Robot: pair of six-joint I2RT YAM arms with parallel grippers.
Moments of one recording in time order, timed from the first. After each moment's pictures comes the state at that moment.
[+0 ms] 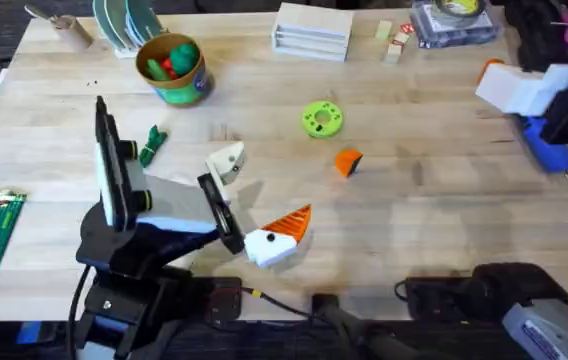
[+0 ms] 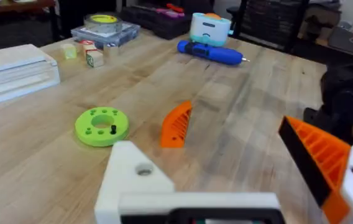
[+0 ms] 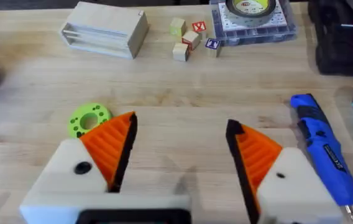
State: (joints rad) left arm -0.21 0.00 0.01 -0.06 0.89 -0.09; right arm 0.00 0.63 0.86 -0.73 -0.05 0.04
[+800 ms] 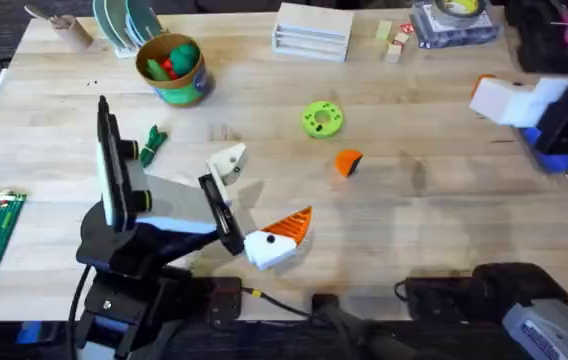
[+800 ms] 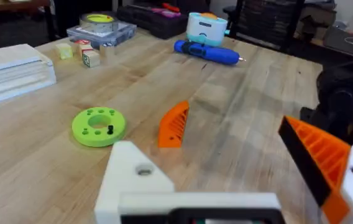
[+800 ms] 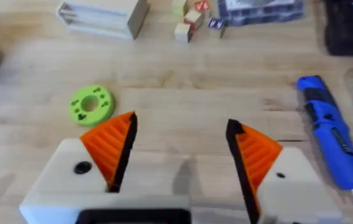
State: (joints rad) left arm -0.21 0.00 0.01 -0.06 0.90 -0.10; right arm 0.00 0.63 0.86 -0.79 -0.06 0.04
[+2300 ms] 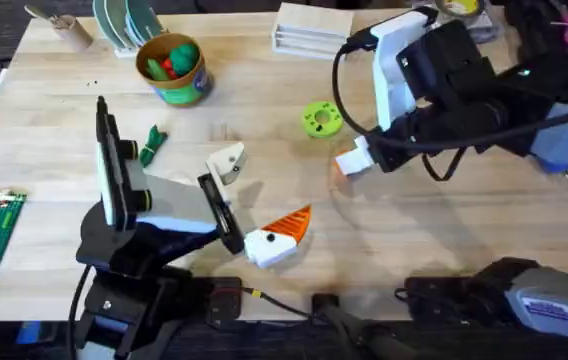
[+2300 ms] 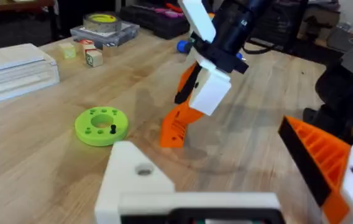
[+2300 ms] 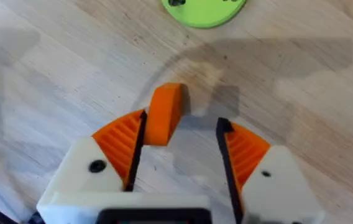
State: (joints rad) left arm -0.21 0.00 0.01 -0.06 0.89 -0.10; right arm 0.47 1.33 0.87 -0.71 -0.16 -0.03
